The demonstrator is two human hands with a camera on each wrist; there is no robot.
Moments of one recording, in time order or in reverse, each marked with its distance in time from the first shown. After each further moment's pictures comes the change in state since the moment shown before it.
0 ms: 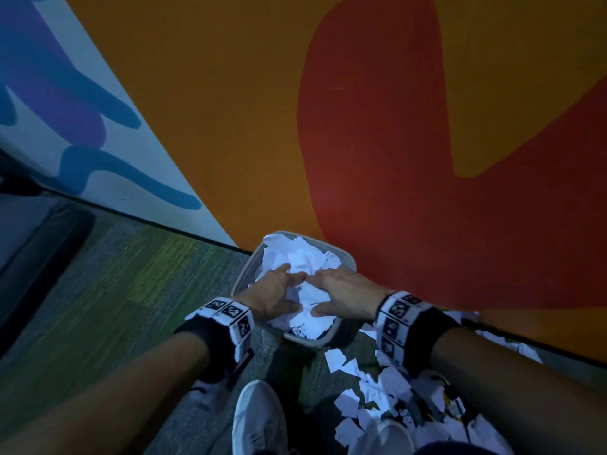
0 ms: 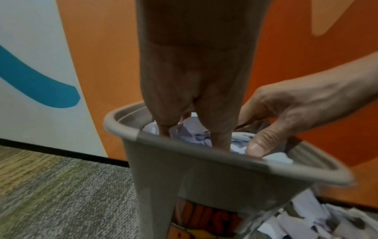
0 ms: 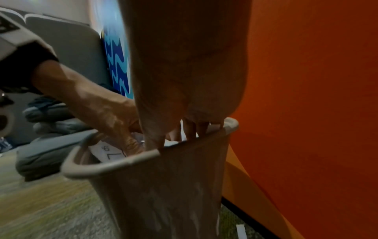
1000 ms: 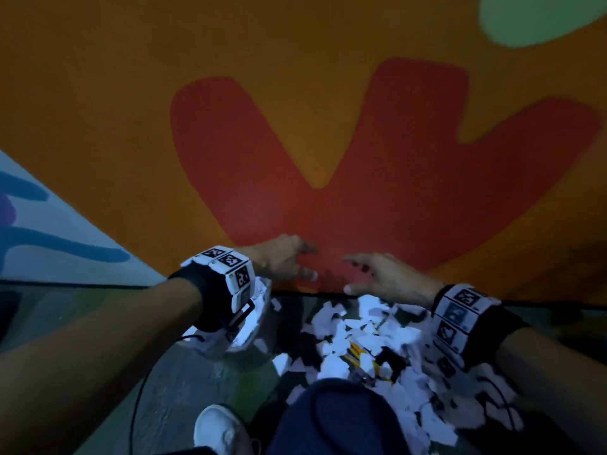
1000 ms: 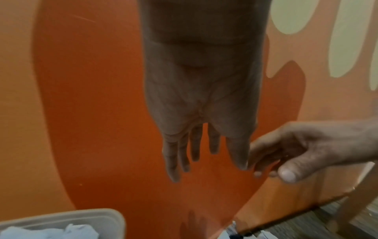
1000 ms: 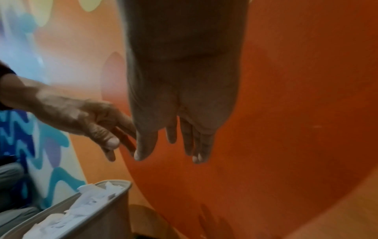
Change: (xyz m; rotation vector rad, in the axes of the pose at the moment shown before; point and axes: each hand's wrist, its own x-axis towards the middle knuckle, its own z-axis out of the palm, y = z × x) left_hand -0.001 0.226 -0.056 0.331 -0.090 0.346; right_hand -0.231 0.104 -0.027 0.415 0.351 0.286
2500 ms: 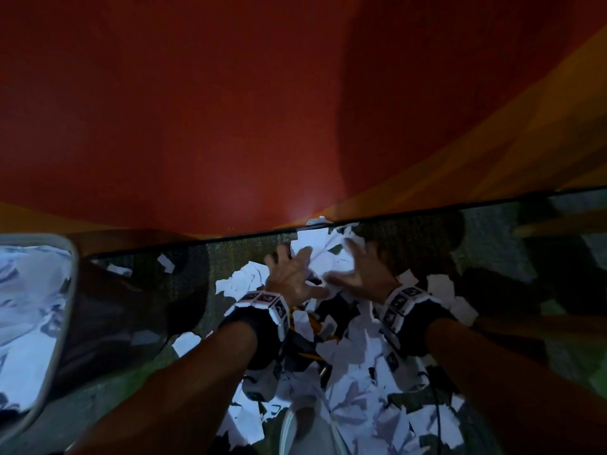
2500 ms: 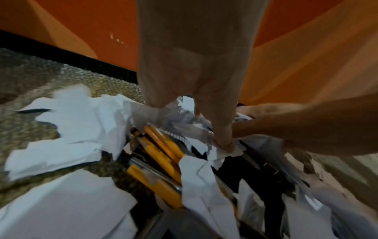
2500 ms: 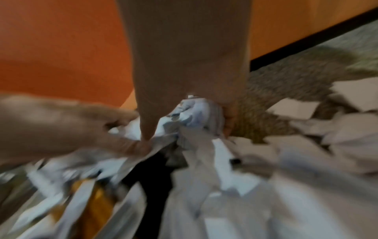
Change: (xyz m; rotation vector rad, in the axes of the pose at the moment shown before) left_hand 0.243 0.020 0.316 -0.245 -0.189 -0.202; right_hand 0.038 0.282 0.209 0.195 0.040 0.632
